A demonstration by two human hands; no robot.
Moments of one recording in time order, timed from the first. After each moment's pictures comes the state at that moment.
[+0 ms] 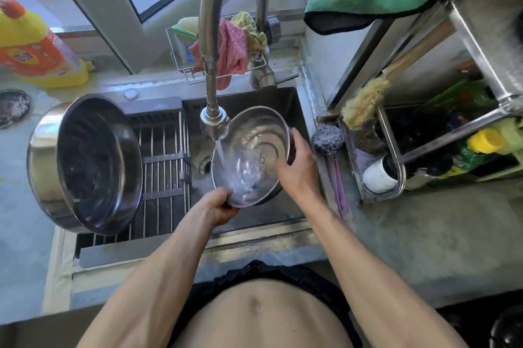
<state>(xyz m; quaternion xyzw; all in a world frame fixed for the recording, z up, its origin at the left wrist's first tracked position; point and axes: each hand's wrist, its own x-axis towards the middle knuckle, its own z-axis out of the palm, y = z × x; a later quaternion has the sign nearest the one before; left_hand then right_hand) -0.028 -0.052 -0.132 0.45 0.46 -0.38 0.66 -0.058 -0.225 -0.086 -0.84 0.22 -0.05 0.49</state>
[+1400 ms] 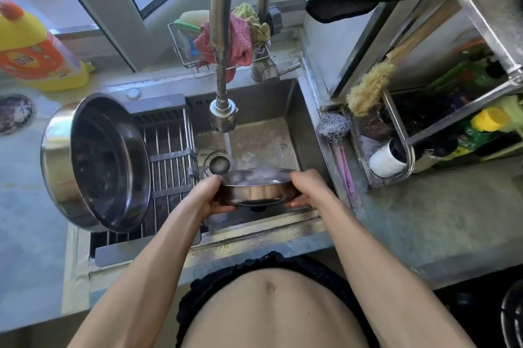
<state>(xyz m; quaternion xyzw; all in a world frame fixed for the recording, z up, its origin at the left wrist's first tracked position) -0.018 -0.009 -0.116 0.65 0.34 -0.42 0.53 -0.079 -0.220 -0.108 -0.64 0.49 0.25 0.54</state>
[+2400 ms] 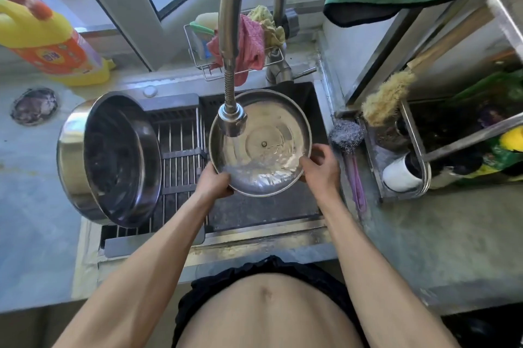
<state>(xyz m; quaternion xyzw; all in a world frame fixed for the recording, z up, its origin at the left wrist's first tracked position) 0.000 -0.005 -0.128 0.77 0.23 -0.30 0.51 -0.063 -0.226 -0.099 -0.68 0.39 -0.04 0.62</state>
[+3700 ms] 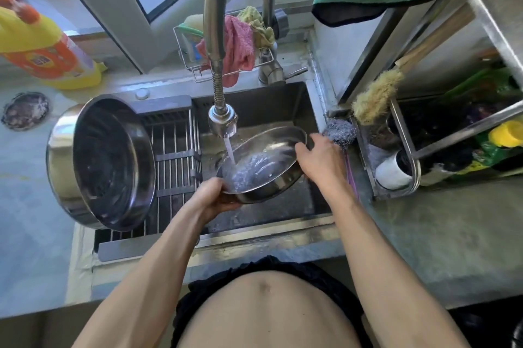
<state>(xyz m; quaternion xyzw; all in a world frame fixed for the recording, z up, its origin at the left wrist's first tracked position) -0.022 -0.019 -0.111 0.62 0.33 -0.38 0.59 -0.045 -0.250 -0.066 -0.89 0.31 0.09 0.31</state>
